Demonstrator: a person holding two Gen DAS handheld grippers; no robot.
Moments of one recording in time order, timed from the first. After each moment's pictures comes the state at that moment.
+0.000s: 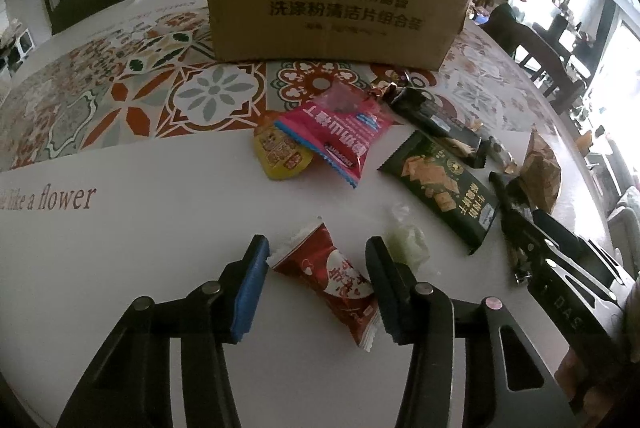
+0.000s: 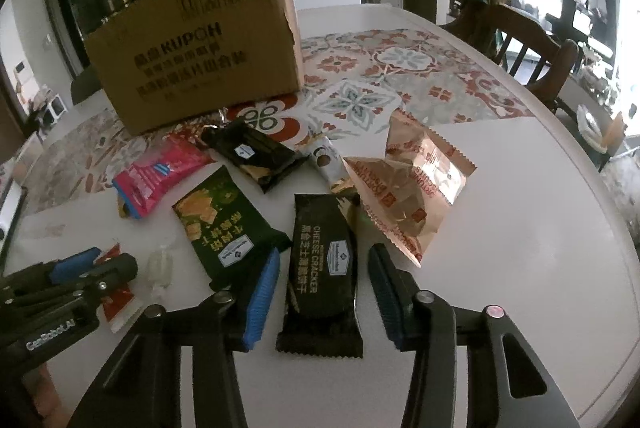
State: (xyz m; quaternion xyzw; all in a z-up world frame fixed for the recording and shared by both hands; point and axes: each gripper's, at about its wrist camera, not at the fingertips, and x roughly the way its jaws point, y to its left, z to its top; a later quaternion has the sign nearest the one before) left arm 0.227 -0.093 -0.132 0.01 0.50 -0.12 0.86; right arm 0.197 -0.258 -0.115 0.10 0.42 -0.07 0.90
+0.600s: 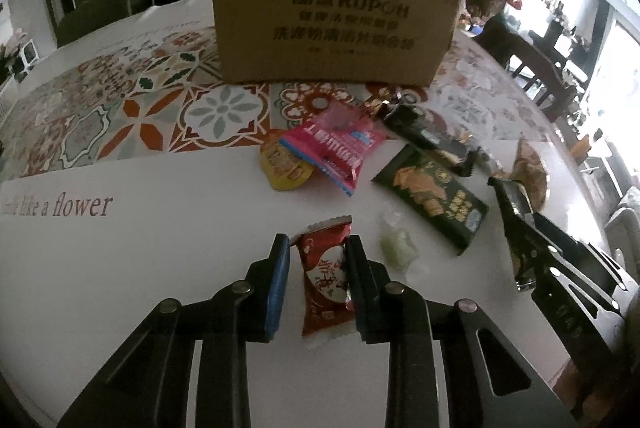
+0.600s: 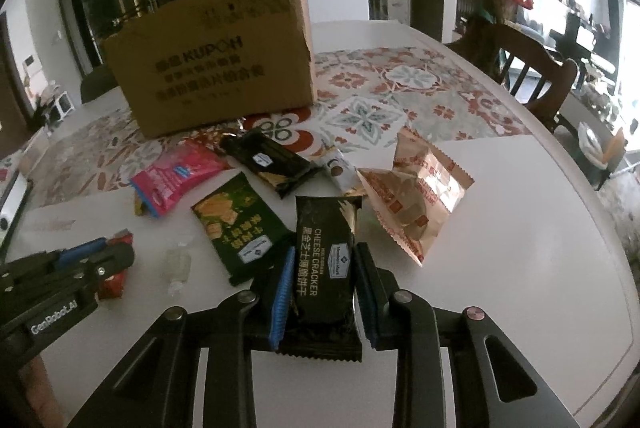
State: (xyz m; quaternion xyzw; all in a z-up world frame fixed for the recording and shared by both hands) left arm 0.213 -0.090 -0.114 0.02 0.47 -0.13 0.87; right arm 0.184 -0.249 -0.101 0.08 0.40 -0.06 0.91
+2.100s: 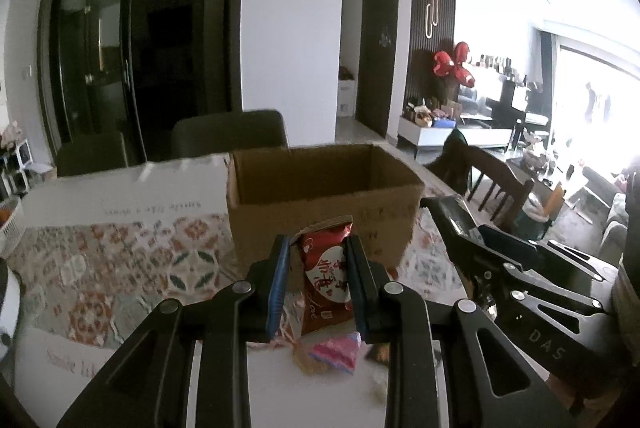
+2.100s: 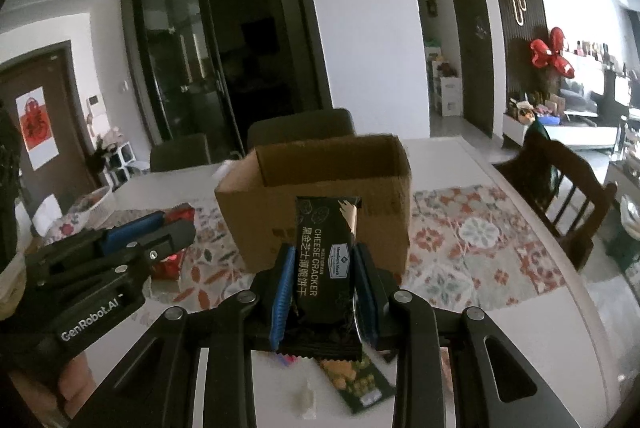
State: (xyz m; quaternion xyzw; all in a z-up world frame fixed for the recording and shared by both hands) left arm 0.239 -0.069 0.037 0.04 0.25 -0.19 0.95; right arm 0.219 -0.210 0.035 0.08 0.25 0.04 0.97
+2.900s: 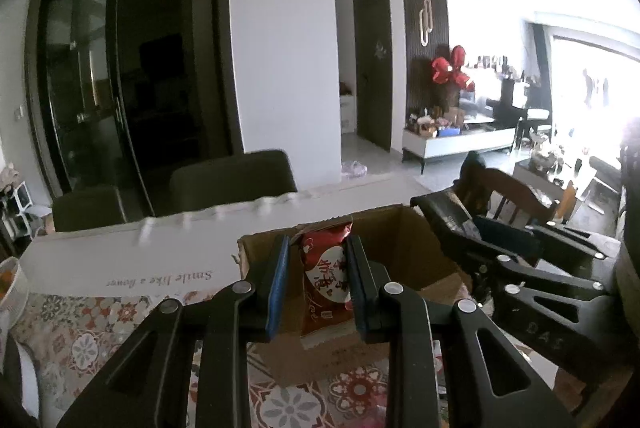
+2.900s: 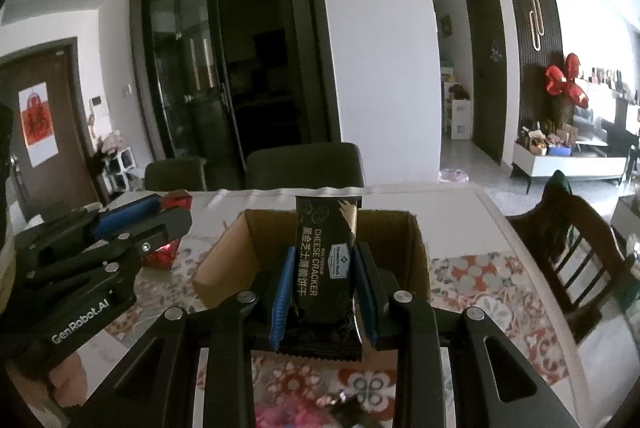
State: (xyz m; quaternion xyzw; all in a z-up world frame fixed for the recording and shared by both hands) left arm 0.336 -0.087 0.073 0.07 0.23 -0.19 0.95; right arm 0.315 -0.214 0.074 0.05 0.23 0.05 0.97
